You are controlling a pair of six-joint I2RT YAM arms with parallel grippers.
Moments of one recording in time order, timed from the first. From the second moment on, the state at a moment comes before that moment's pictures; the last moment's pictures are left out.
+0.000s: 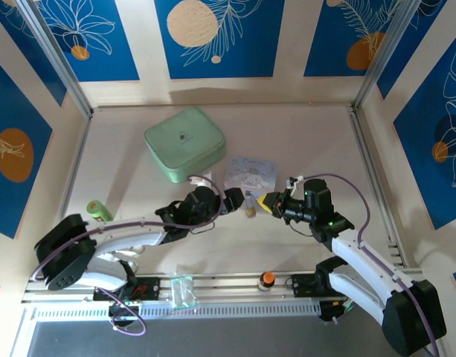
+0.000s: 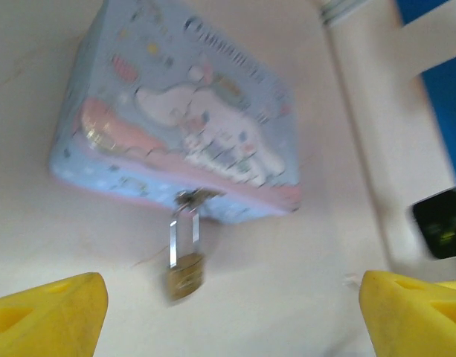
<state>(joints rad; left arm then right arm) -1.01 1.39 0.69 0.19 -0.20 -1.02 0.38 0.84 0.38 -0.05 -0.60 1.22</state>
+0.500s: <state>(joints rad) -1.08 1.72 0.90 0.10 -0.23 -0.96 0.31 0.73 0.38 -0.19 -0.61 1.15</state>
